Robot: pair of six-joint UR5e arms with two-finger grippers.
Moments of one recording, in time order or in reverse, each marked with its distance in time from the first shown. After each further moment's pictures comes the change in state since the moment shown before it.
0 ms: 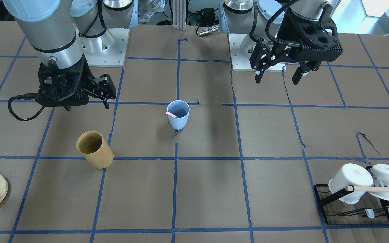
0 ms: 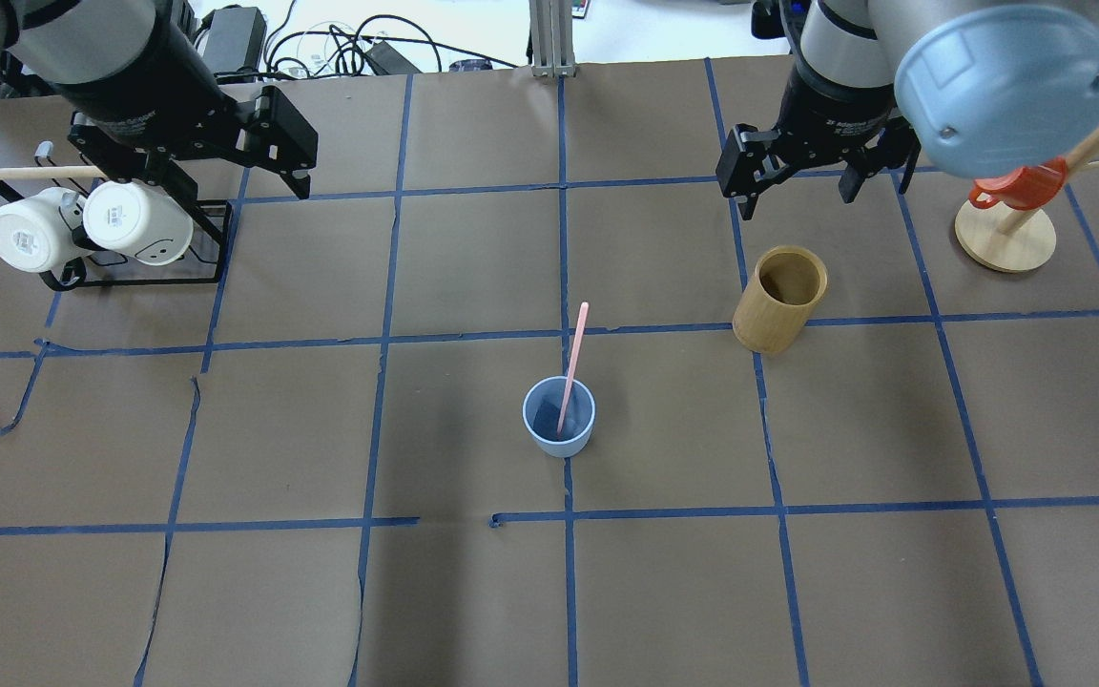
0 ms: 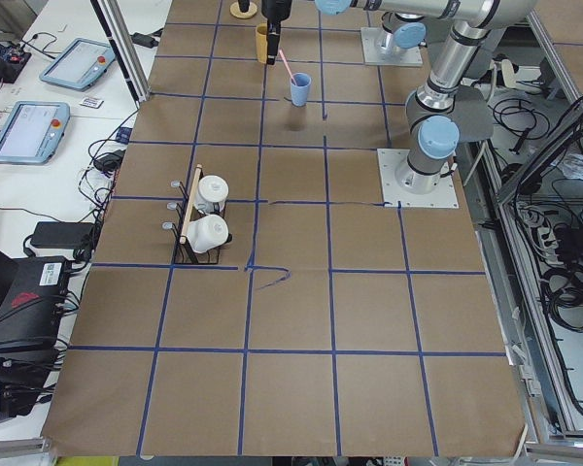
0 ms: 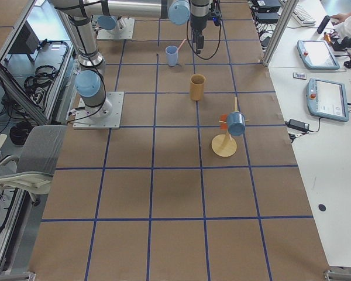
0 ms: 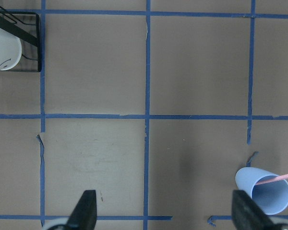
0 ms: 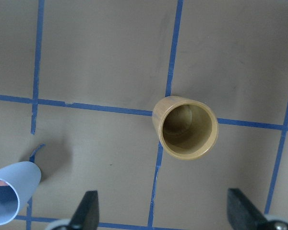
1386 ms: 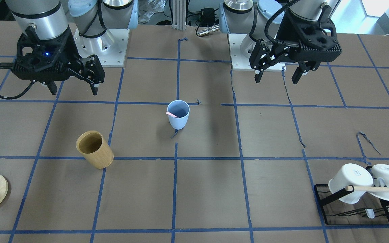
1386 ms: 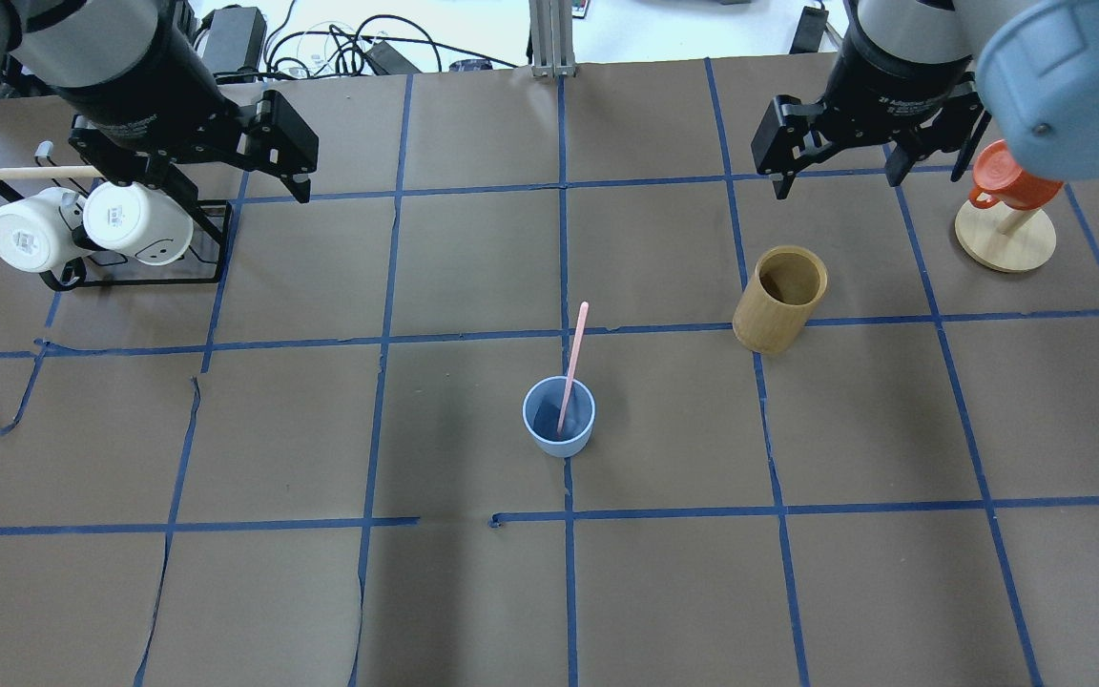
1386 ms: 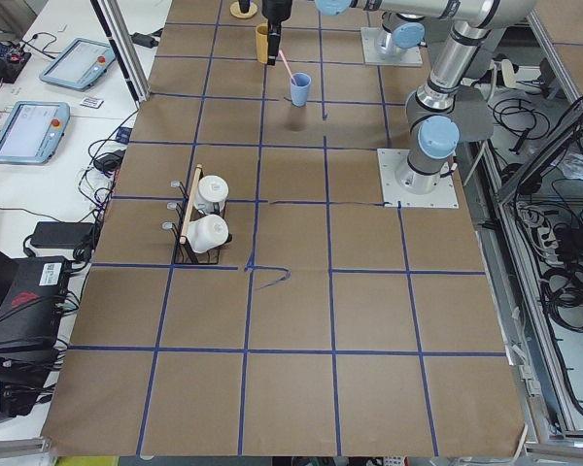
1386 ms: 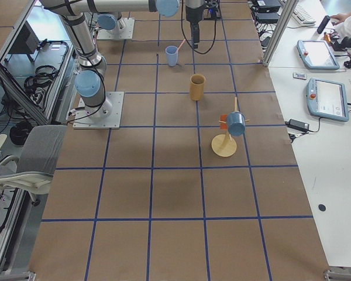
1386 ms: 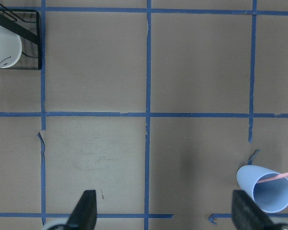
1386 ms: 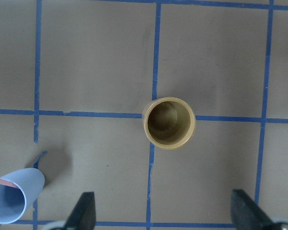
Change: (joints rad) left arm -0.002 0.001 -0.003 -0.005 0.004 -0.001; right arm -0.026 -0.079 0.000 0.033 -0.013 0.039
